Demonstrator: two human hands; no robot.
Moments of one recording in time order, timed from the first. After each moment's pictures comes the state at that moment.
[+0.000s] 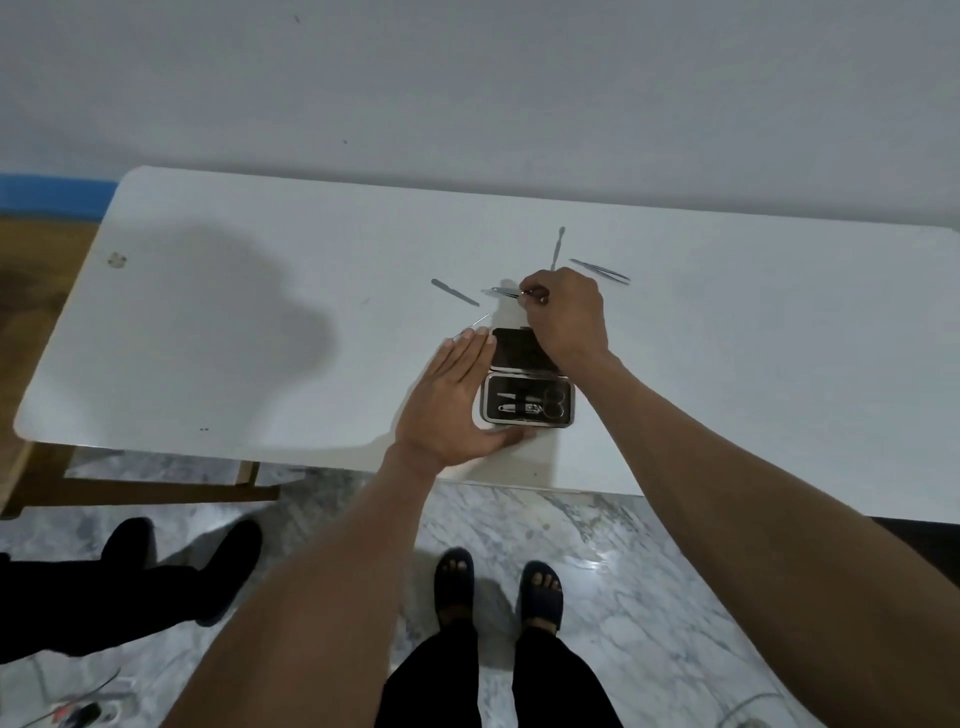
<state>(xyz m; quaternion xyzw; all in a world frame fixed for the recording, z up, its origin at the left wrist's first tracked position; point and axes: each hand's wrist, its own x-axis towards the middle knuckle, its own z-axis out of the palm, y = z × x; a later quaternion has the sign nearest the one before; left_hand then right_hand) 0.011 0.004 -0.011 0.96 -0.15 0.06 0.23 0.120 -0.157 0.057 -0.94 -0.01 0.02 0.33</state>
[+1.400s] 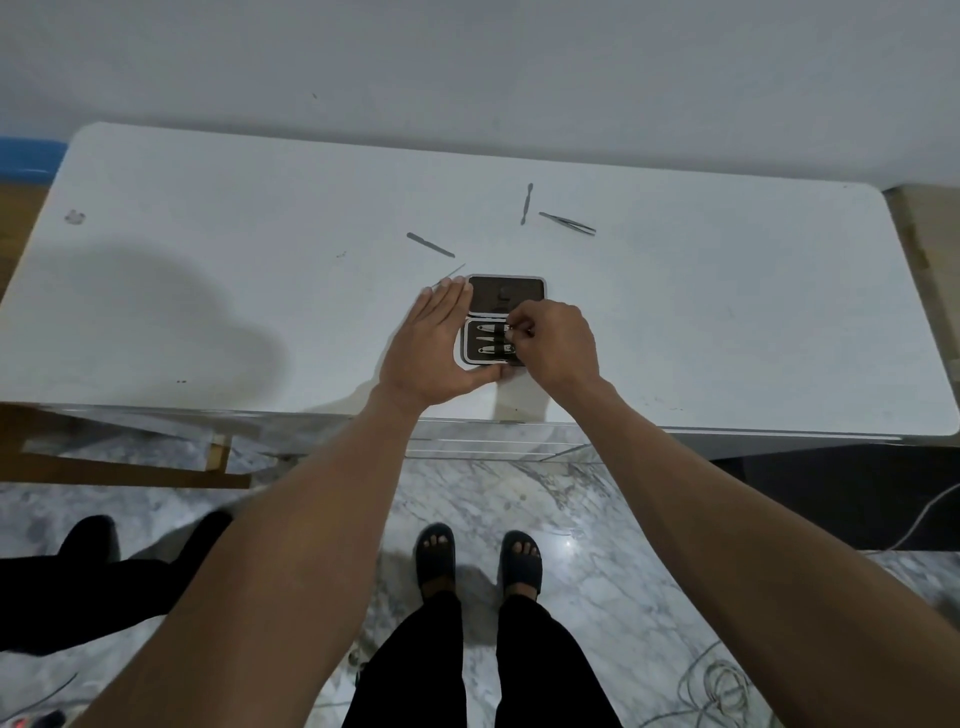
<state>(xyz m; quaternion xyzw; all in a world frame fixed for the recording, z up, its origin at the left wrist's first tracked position) 0.009 0.005 -0.012 0.96 -0.15 0.06 0.22 0.021 -0.175 0.048 -0.96 -0.01 0.07 0.28</state>
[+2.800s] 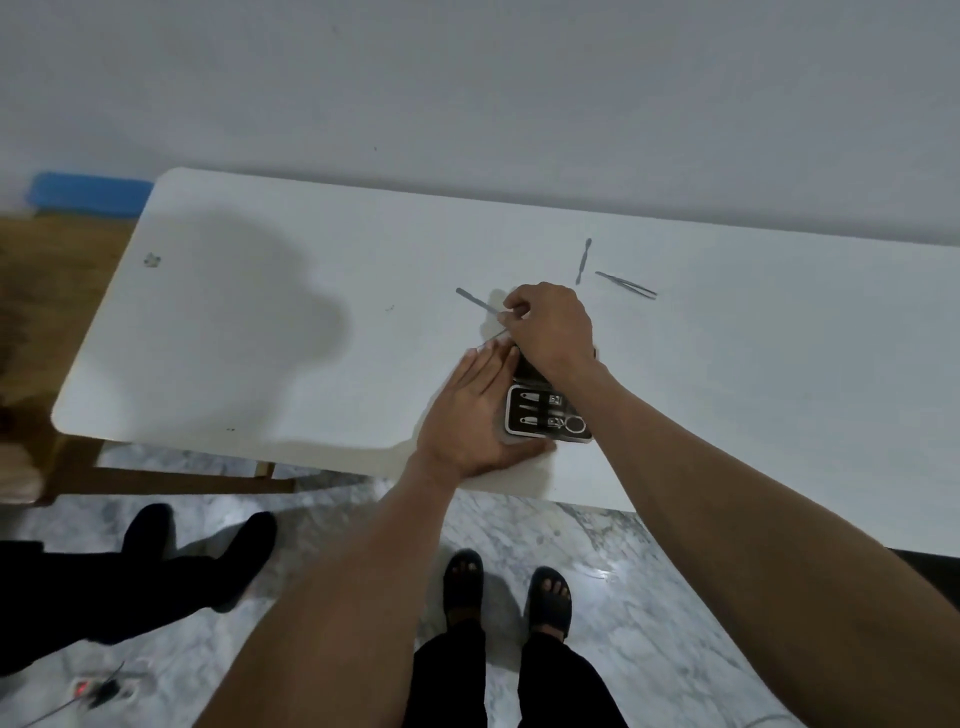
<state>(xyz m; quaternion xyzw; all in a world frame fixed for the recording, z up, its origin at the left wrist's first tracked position) 0.014 0.004 -0.012 0.97 -0.16 0.03 0.20 0.126 -0.118 0.052 -0.95 -0.04 0.08 0.31</state>
